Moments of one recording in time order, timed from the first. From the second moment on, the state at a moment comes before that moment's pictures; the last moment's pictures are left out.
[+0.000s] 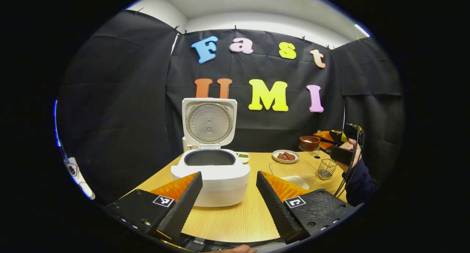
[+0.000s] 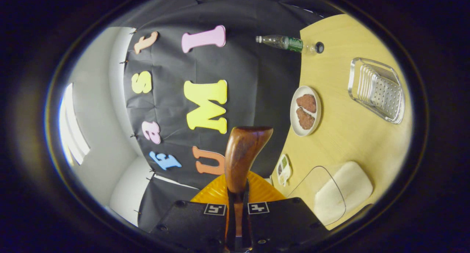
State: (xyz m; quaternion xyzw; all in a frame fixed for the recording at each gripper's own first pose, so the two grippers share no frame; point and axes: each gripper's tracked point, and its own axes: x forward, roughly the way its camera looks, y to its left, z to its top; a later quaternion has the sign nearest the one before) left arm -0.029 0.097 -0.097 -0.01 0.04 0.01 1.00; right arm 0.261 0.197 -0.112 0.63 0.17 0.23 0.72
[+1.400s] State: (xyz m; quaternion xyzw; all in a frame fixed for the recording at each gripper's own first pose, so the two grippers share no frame) left arm -0.060 0.173 -0.133 -0.01 0.05 0.06 1.00; right arm 0.284 0.524 -0.018 0.25 0.10 0.33 0.91
